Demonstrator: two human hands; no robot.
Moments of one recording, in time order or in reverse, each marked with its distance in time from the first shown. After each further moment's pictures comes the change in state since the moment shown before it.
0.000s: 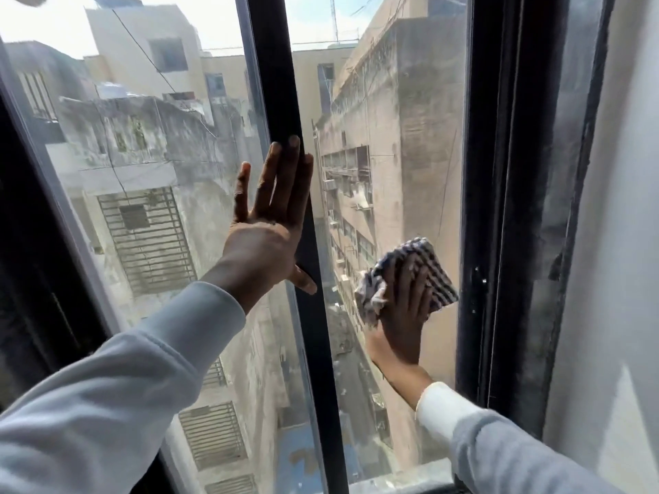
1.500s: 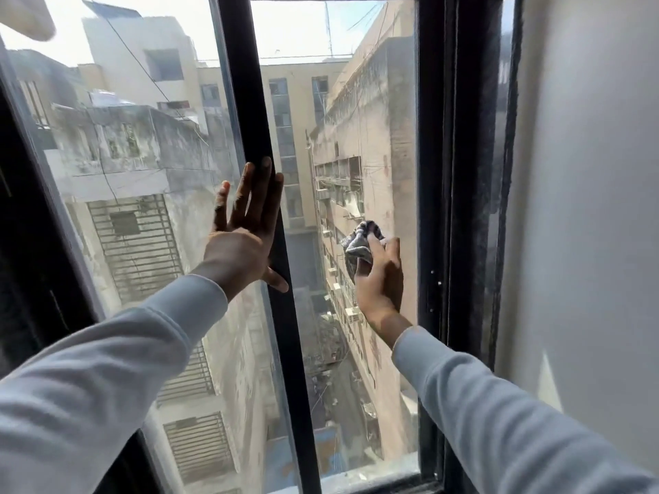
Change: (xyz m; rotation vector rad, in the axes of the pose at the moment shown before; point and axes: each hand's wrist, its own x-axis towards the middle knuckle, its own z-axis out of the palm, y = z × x) left_hand -0.008 0.014 -0.016 0.027 -0.080 -0.079; right_hand 0.075 -0.001 -0.062 0.483 -0.144 0.194
